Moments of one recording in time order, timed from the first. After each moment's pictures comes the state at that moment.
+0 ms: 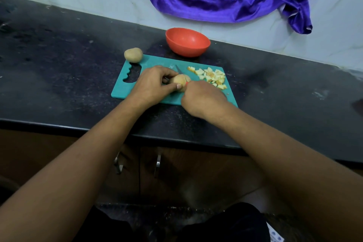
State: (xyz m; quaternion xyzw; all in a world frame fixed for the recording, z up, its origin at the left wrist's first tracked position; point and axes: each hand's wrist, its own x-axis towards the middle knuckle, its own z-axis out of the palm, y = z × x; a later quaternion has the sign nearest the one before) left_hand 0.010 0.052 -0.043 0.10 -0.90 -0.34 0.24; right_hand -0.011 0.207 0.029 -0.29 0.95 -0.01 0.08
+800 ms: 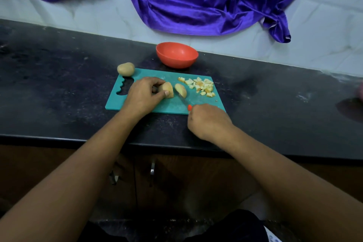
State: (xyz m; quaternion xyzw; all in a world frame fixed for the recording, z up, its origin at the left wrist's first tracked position) left_hand 0.014 0.061 -0.038 0.15 -0.89 -0.33 0.26; right_hand -0.013 0.258 0.013 -0.30 0.95 0.01 0.08
